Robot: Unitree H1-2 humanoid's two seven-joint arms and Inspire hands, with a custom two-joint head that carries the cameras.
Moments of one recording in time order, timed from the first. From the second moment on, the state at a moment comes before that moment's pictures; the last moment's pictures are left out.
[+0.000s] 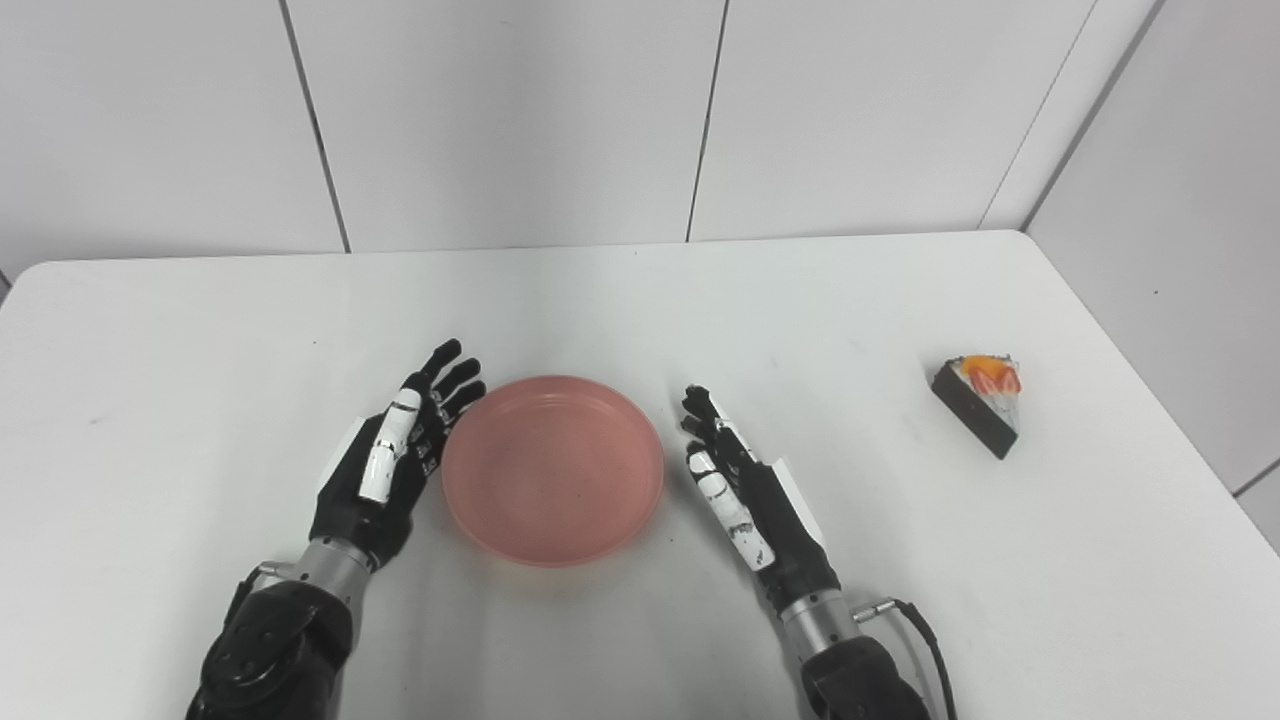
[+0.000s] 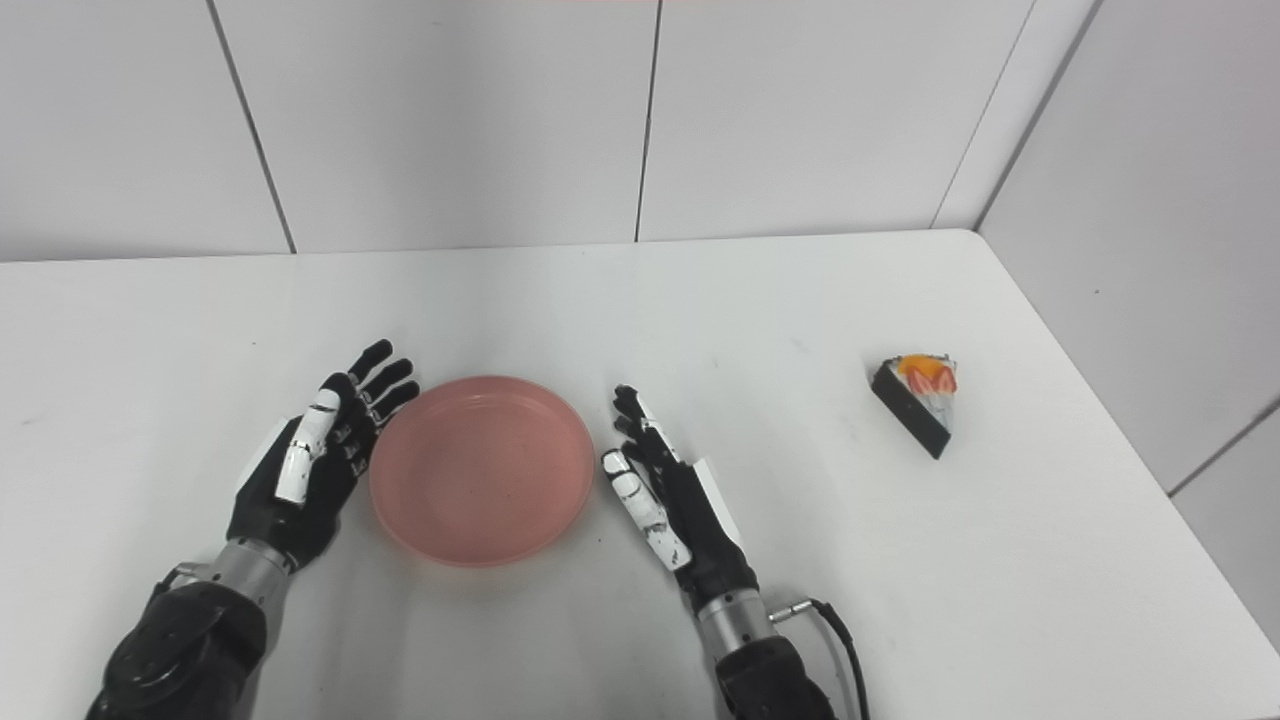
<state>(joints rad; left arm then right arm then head) -0.28 0.09 -0.05 0.13 -0.27 0.13 -0.25 -0.08 -0.06 0.16 -0.04 -0.17 -0.06 0.04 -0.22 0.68</state>
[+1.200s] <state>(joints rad) -0.30 0.09 -0.02 0.21 -0.31 0.07 -0.33 -0.26 -0.21 -0.01 -0.37 -0.73 0.16 -0.03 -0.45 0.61</state>
